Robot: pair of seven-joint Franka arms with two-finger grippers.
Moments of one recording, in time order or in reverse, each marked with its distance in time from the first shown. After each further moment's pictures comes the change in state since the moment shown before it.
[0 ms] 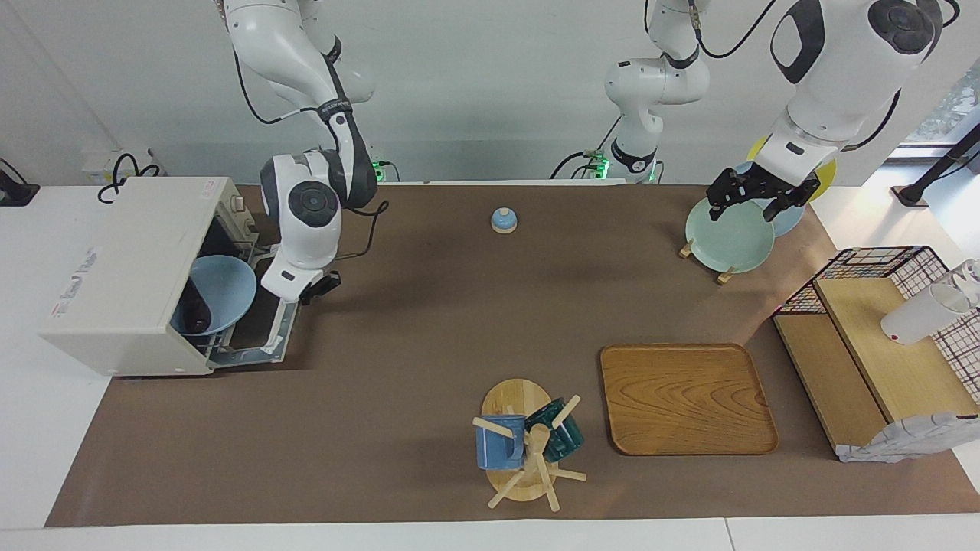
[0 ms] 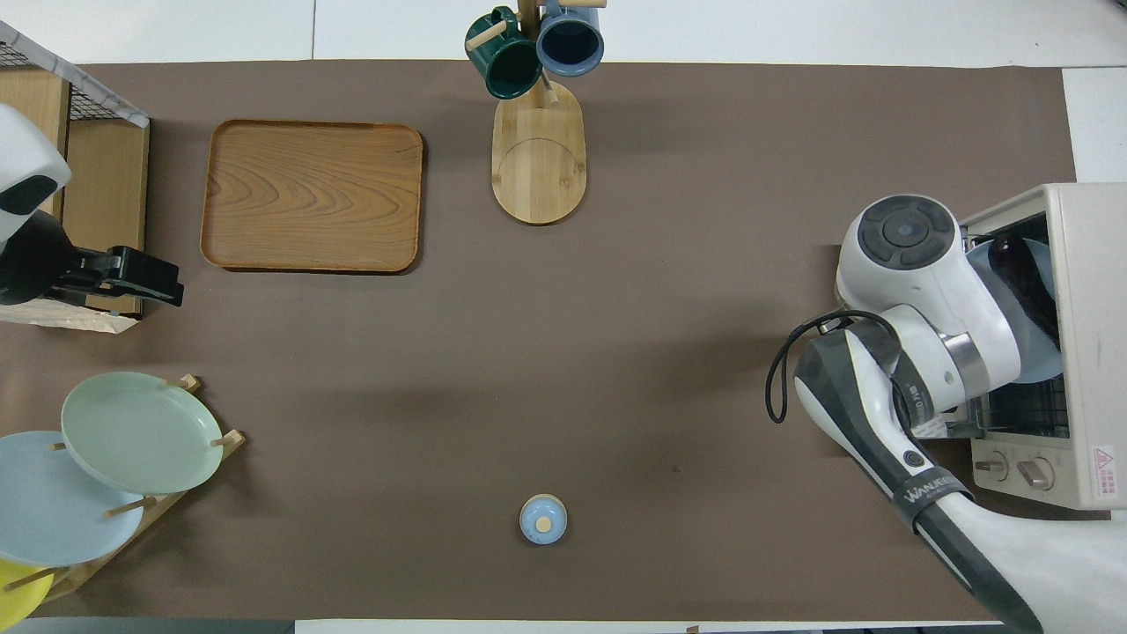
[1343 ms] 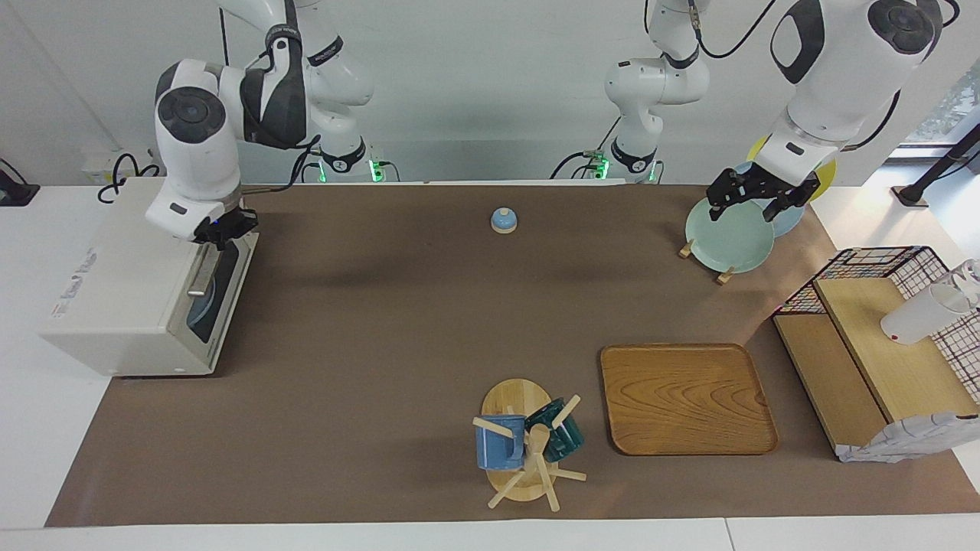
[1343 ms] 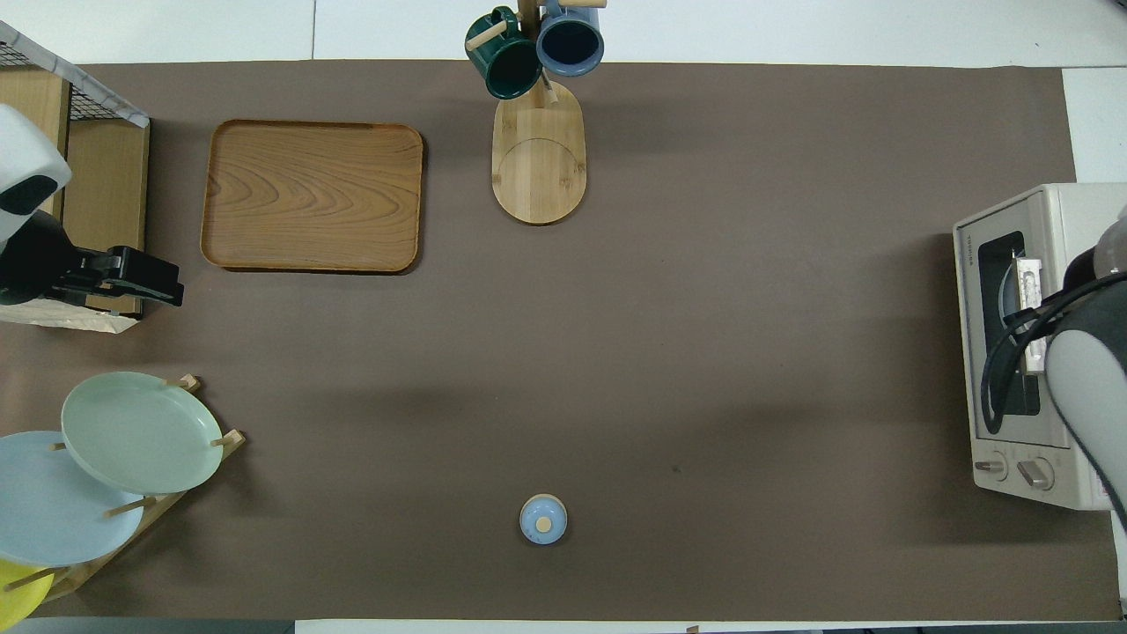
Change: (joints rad) left arm 0.000 0.000 0.000 0.000 0.000 0.000 0.000; right arm -0.155 -0.236 -0.034 0.239 0.273 -0.363 -0.305
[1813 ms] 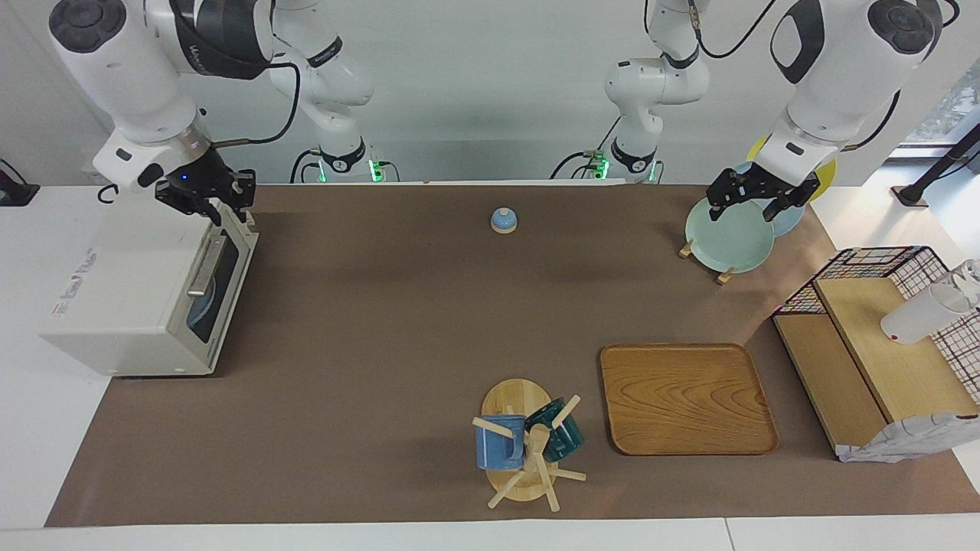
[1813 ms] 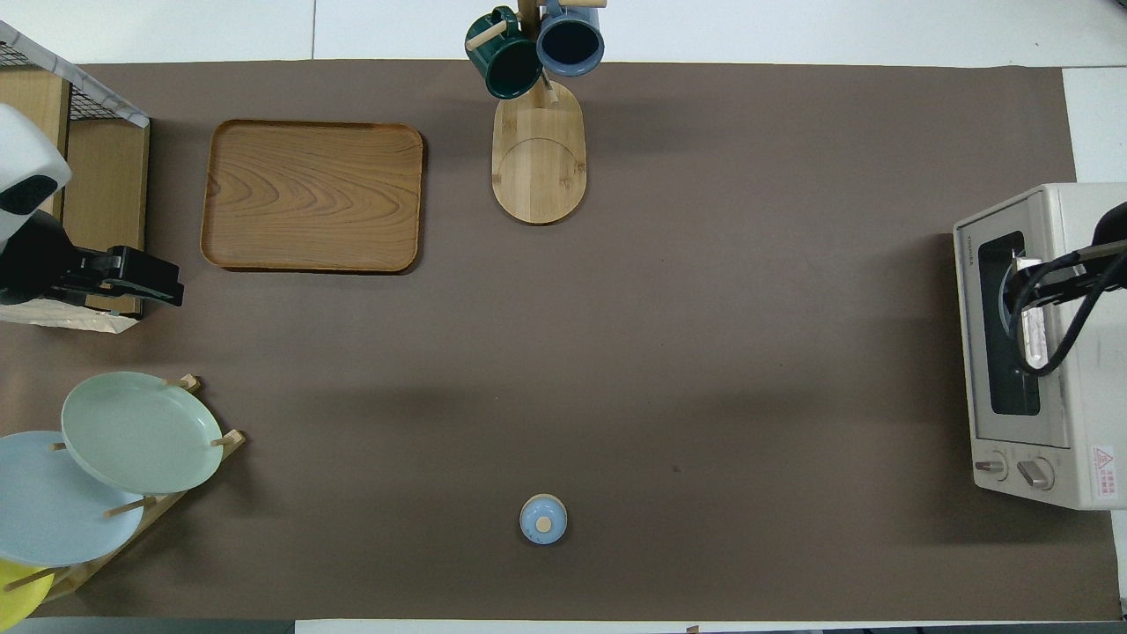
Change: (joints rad) left arm 0.000 0.000 0.000 0.000 0.000 0.000 0.000; right arm 0.001 0.096 -0.003 0.161 0.072 -0.080 0.118
